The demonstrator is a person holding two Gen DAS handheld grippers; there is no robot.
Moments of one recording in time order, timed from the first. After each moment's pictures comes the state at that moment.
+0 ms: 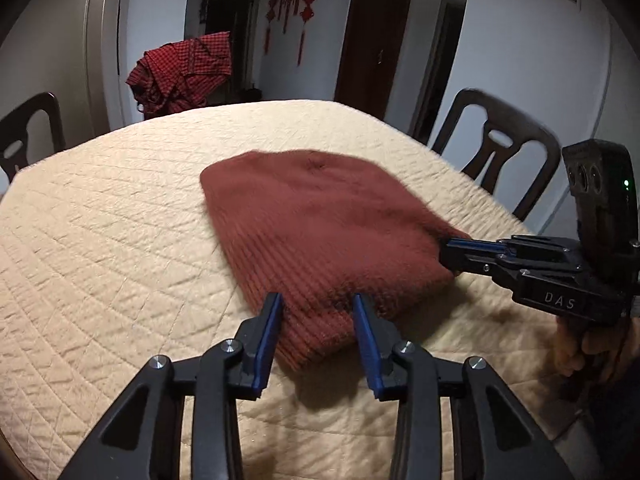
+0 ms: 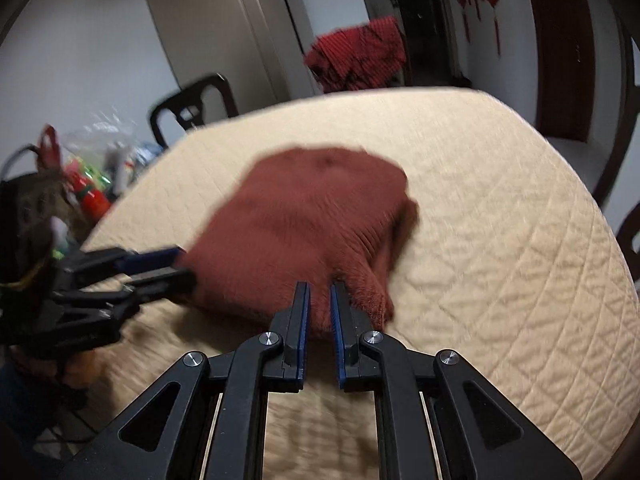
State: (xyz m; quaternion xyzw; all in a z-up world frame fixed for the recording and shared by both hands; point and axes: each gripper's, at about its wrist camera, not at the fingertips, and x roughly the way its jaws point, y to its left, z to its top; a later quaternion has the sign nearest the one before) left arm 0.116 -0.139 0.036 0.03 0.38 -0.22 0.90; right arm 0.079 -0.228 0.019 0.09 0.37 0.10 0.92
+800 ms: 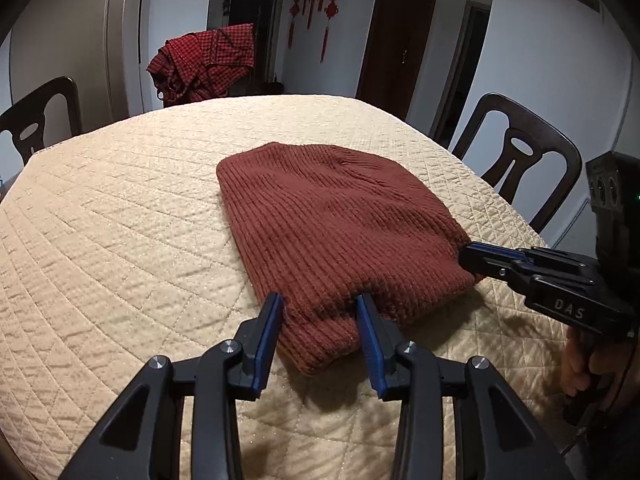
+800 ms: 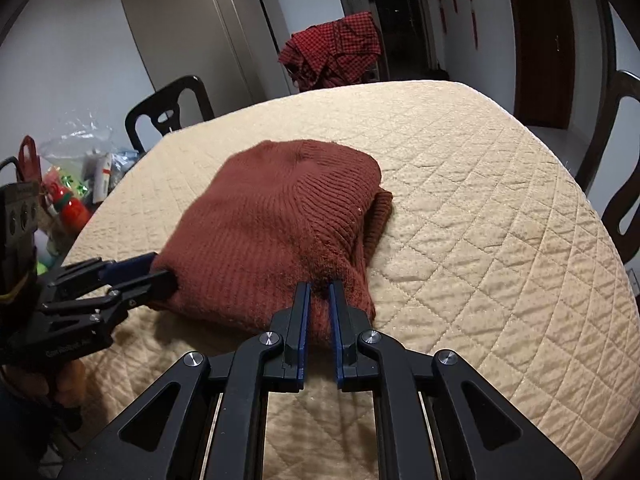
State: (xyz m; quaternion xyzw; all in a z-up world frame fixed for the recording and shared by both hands) left arm 0.119 -0.139 0.034 0.01 0.39 -0.19 0.90; right arm 0.081 -0.235 0.022 0.10 0.37 0.07 0.92
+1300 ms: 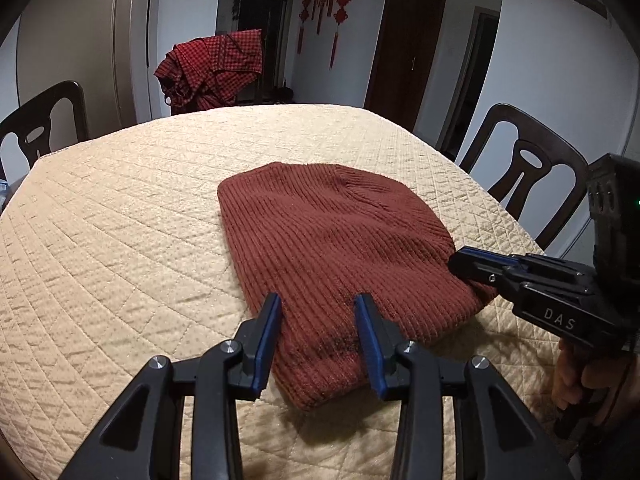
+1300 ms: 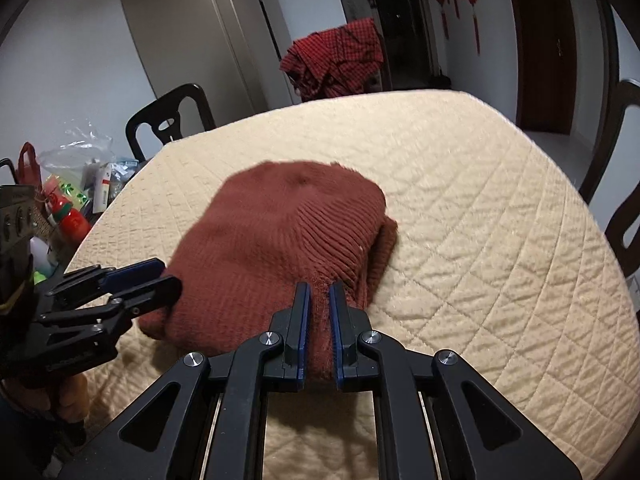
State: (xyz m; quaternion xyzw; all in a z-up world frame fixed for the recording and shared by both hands) left arm 0.130 -0.146 0.040 0.00 0.38 -0.17 0.91; right arm 0.100 -0.238 0.024 0.11 0.36 0.08 0.92
